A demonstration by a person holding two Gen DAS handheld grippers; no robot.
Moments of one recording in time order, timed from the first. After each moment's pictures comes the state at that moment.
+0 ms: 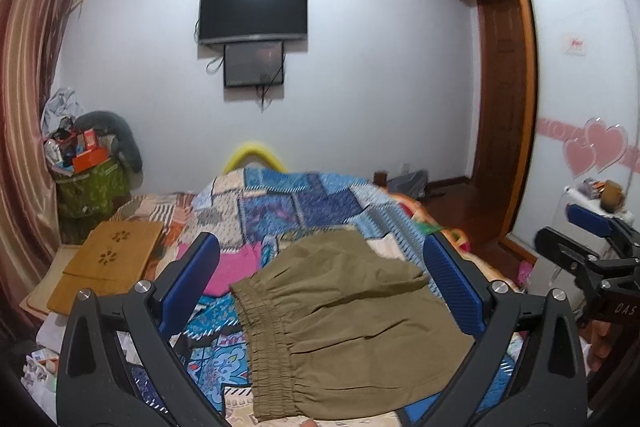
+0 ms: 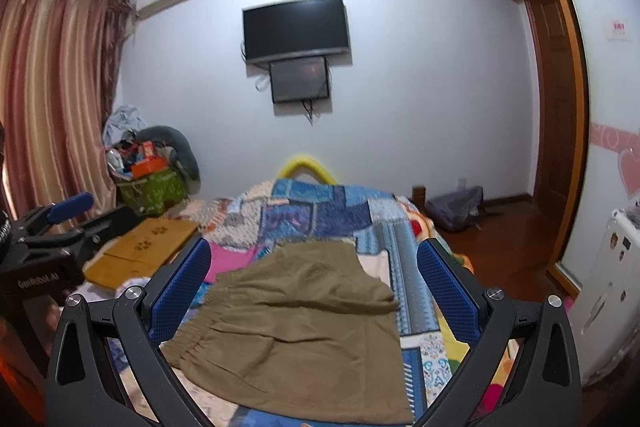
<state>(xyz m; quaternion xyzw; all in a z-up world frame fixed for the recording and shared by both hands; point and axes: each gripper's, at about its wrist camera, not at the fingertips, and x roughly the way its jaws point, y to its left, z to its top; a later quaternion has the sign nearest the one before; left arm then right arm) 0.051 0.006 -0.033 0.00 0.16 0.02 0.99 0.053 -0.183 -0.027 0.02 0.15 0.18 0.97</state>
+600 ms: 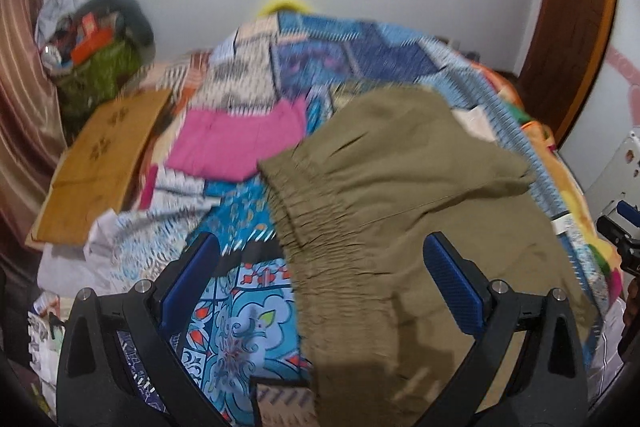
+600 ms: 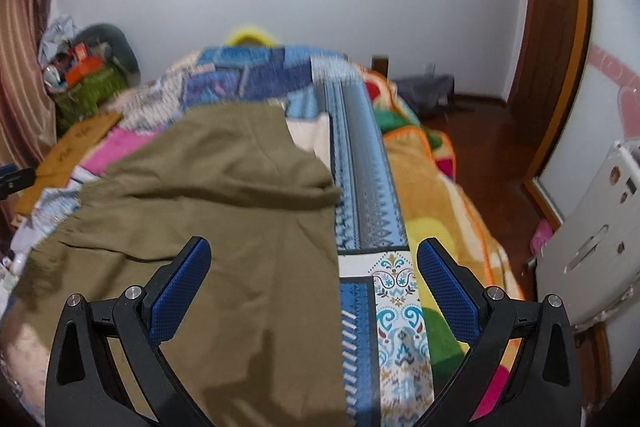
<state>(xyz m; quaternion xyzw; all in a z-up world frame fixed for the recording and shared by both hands) 0.204 0.097 -0.190 -0.03 0.42 0.07 0.91 0.179 -0.218 -0.162 -0.03 0.37 0.11 0.92</state>
